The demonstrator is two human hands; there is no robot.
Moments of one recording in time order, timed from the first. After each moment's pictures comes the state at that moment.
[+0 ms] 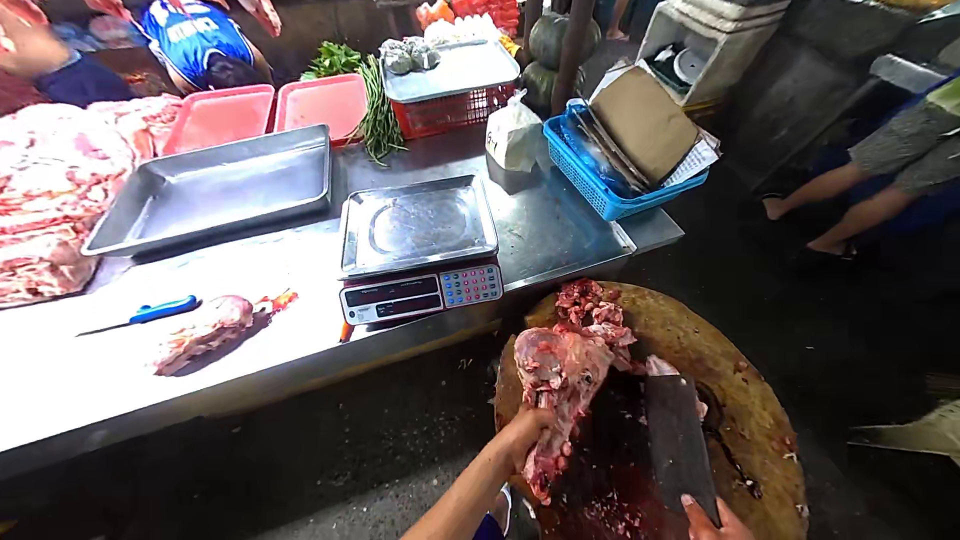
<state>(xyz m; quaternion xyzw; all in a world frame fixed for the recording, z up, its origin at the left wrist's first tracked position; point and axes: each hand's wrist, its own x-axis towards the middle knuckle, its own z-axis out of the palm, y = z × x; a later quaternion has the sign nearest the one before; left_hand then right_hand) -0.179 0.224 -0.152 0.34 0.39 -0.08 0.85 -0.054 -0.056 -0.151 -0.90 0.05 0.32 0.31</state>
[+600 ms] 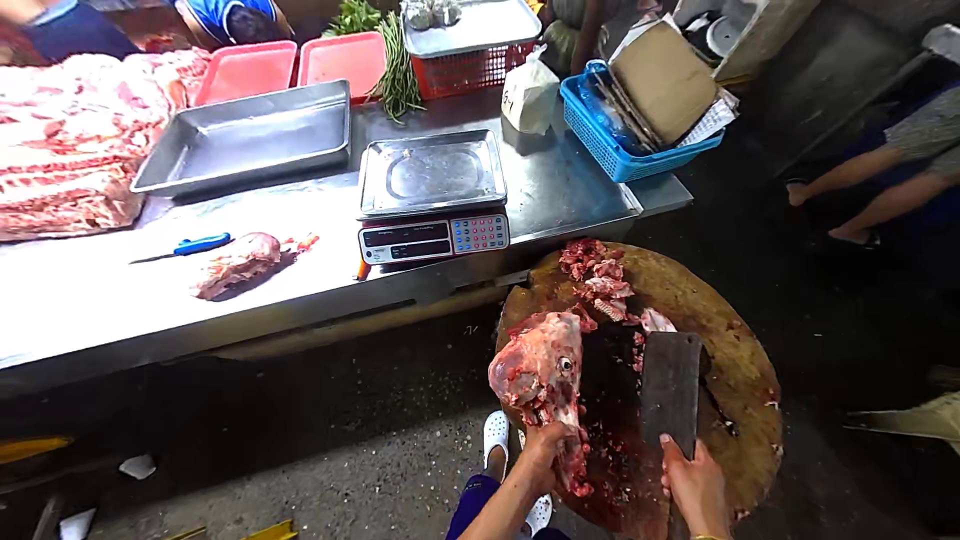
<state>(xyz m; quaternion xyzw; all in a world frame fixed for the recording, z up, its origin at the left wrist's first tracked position) -0.226 0.078 -0.178 0.21 0.46 0.12 0.86 -0.073 -0.074 -0.164 -0.91 0.04 0.26 0.33</state>
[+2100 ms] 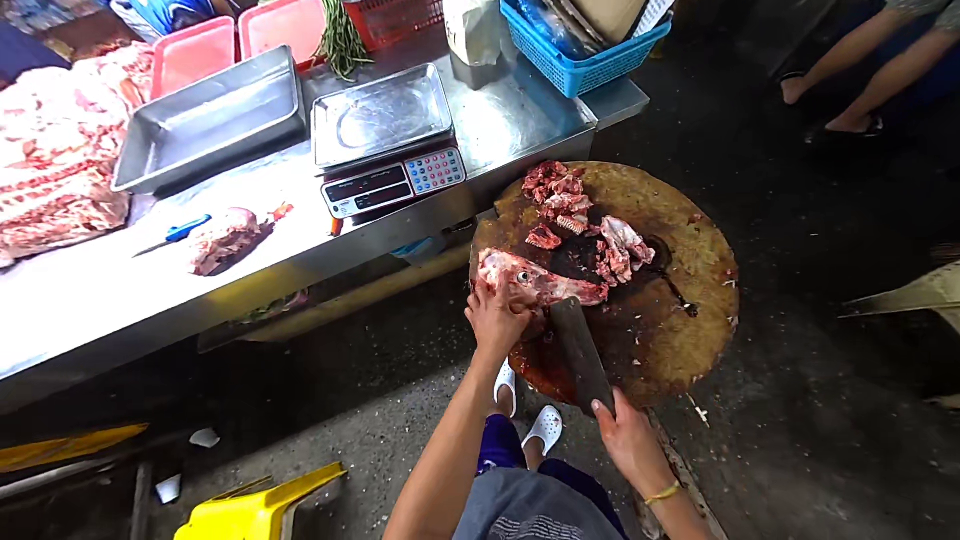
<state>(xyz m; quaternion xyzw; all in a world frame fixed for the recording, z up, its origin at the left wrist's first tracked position) -0.206 0.115 -0.176 0.83 0.50 -0.03 0.25 -0.161 -0.149 -0.148 -0.88 -0.16 0.39 0.21</state>
